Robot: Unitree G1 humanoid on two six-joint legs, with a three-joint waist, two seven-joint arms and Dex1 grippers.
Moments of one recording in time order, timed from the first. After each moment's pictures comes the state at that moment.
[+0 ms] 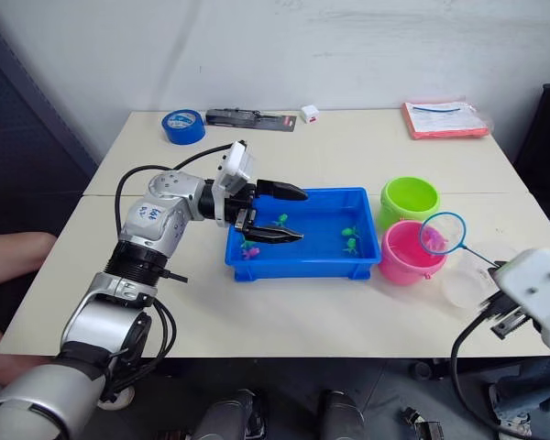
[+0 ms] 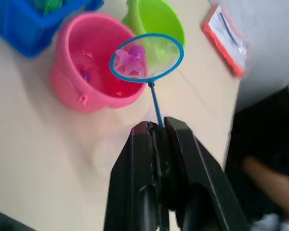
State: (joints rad) left arm -0.97 0.31 -0.16 0.49 -0.32 0.25 -1.33; right arm 0.57 -0.93 -0.77 -0.81 -0.02 0.44 0.72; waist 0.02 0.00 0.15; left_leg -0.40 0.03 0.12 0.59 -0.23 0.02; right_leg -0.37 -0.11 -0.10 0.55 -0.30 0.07
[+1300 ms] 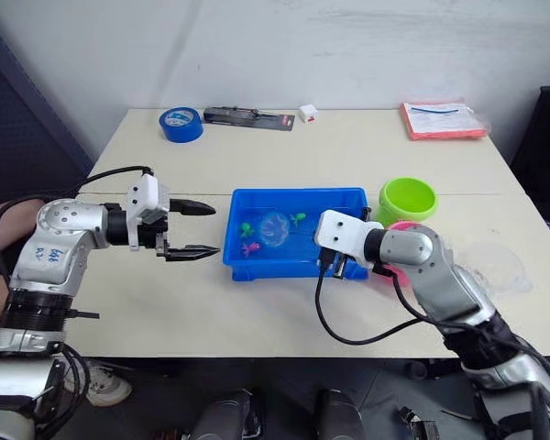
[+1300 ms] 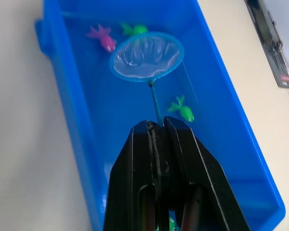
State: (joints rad) left arm -0.60 0.73 -0.01 0.13 -0.29 0.32 -1.22; right arm -0.55 -0.72 0.34 -0.17 -0.06 0.34 0.80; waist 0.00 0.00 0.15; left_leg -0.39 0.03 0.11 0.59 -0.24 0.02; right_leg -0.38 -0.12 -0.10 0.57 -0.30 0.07
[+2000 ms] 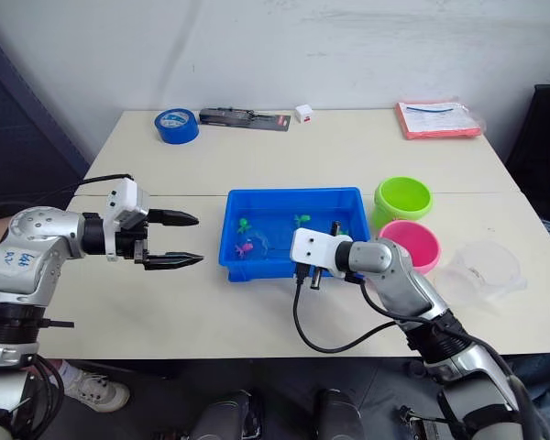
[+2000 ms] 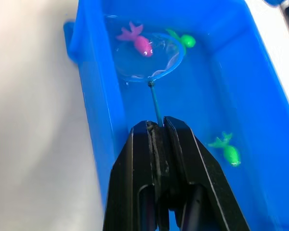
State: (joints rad) left arm -0.54 0.80 0.03 0.08 -0.35 0.44 -1.21; right arm -0.53 -0.53 0.36 -0.07 -0.09 0.32 0.85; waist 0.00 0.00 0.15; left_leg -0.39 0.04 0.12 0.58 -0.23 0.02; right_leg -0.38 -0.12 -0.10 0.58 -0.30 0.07
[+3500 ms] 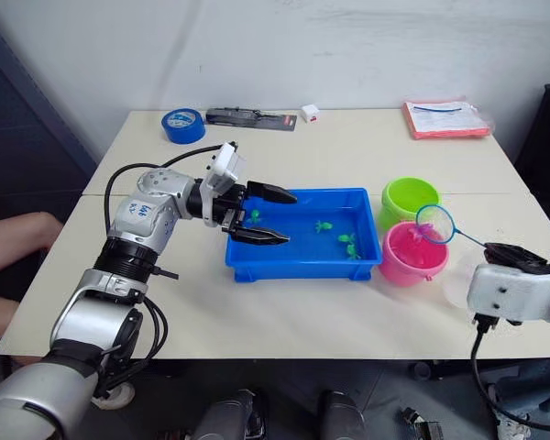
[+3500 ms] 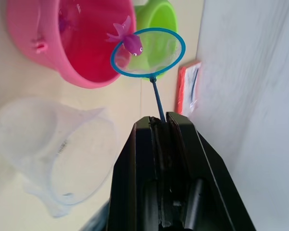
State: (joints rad) left arm -0.98 0.36 -0.15 0.52 -0.33 0.25 -1.39; right arm 0.49 -1.12 -0.68 -0.45 -0.38 -0.20 0.67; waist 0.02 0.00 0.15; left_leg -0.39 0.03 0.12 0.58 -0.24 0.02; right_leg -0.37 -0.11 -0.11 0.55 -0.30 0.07
